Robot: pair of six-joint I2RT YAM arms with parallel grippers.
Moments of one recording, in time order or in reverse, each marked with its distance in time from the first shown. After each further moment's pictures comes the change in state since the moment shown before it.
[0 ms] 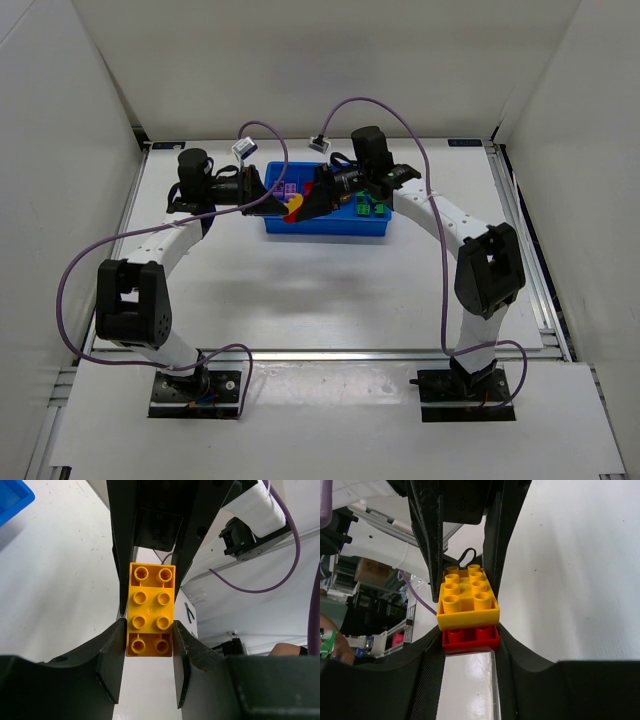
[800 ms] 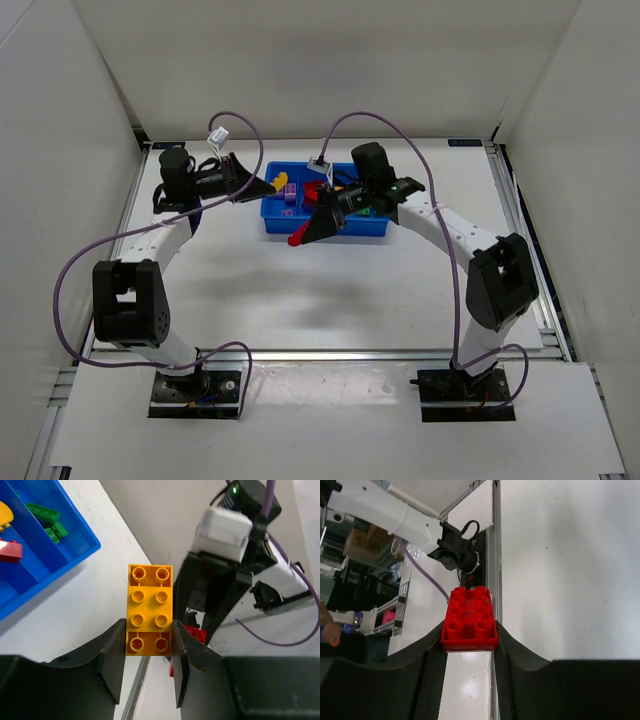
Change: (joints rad) left arm 0.097 0.000 -0.006 0.075 -0.183 -0.034; right arm 0.025 -0.096 -0.142 -0.056 -0.017 -0.152
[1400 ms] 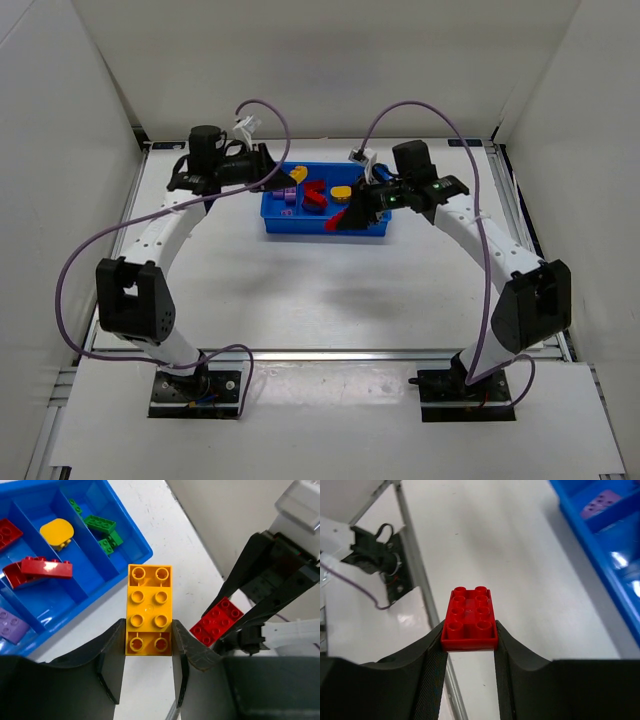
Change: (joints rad) left arm -0.130 0.023 0.267 -0.583 -0.329 0.472; right arm -0.135 -0.193 -0.084 -0.237 0.295 -0.256
